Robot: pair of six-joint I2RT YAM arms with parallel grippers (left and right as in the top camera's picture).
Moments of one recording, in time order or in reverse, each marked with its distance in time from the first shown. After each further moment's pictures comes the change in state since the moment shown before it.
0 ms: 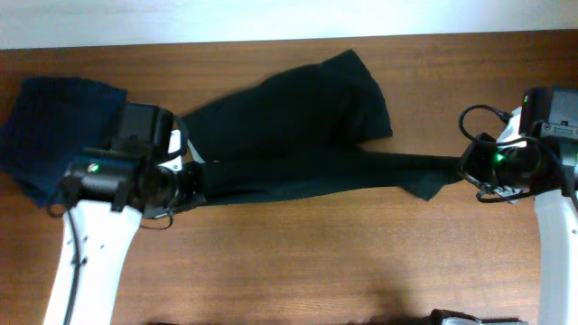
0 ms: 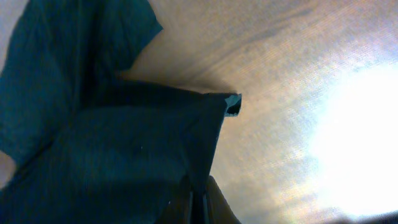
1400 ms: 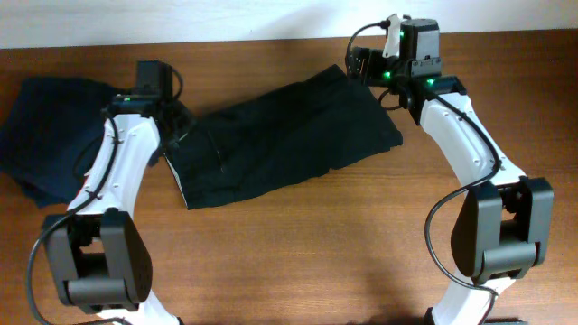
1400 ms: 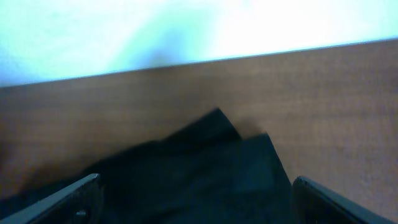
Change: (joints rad) left arm 0.145 0.526 0.051 0.549 -0.307 -0.361; right arm 0.330 0.624 0.095 1.060 -0.045 -0.157
